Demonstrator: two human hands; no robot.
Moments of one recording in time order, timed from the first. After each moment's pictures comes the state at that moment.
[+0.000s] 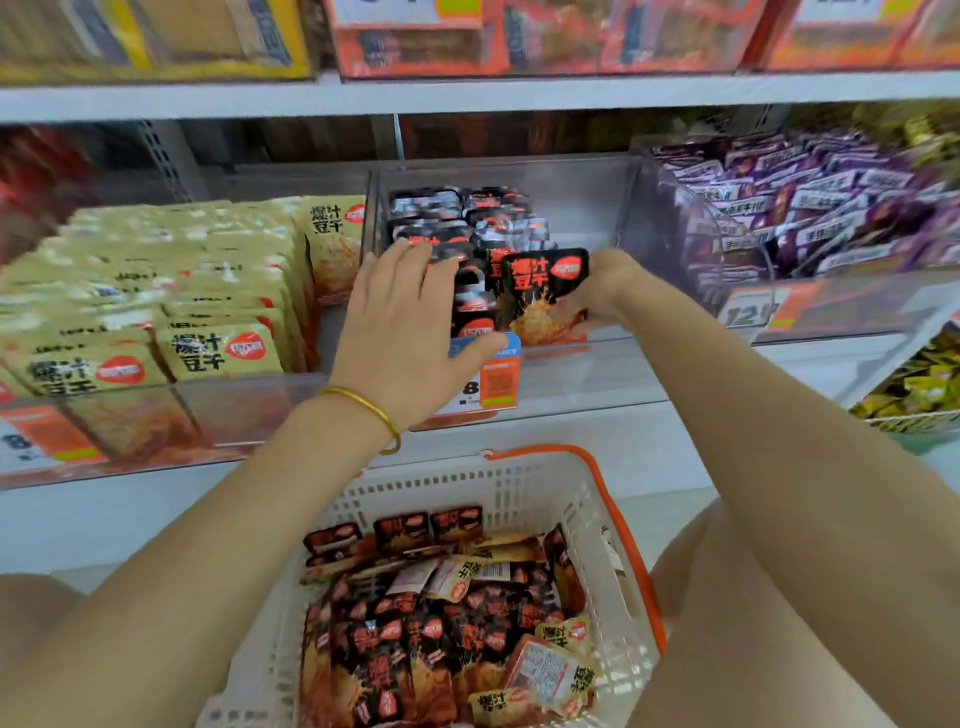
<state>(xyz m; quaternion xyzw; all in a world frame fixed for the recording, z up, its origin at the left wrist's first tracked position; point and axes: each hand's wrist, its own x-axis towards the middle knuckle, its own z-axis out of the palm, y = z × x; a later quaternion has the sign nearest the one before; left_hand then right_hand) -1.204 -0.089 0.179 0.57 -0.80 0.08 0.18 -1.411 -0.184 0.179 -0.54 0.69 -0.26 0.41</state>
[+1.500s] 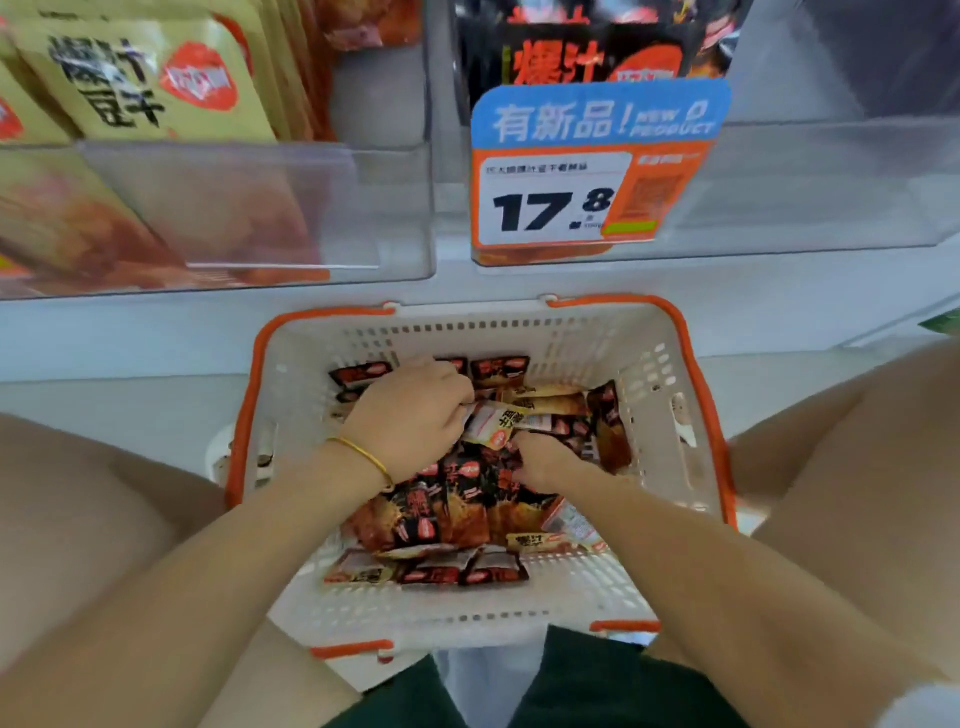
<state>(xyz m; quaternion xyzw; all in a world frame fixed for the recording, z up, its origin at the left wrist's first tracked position) -1.140 -0.035 -0.009 0.52 -0.83 -0.20 -0.02 -1.319 -0.037 -0.160 -0.69 0.56 0.23 0.40</state>
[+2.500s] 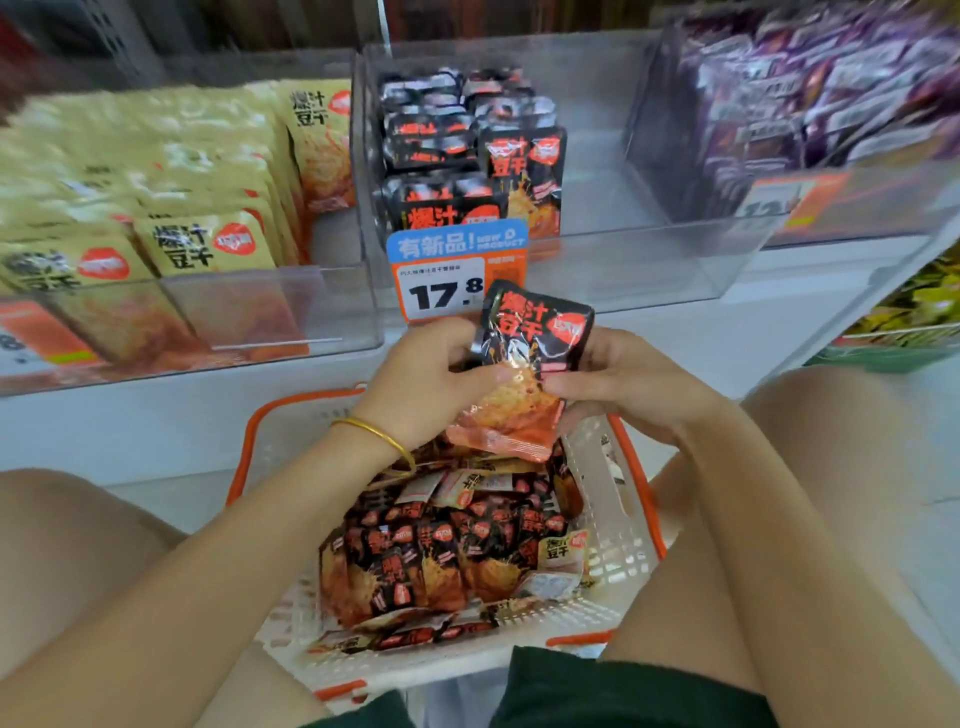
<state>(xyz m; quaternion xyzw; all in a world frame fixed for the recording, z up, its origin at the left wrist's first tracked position) -1.207 -0.021 0.116 0.51 -0.70 -0.40 0.30 -1.411 -0.021 0.110 -0.56 0.45 -0.29 0.63</state>
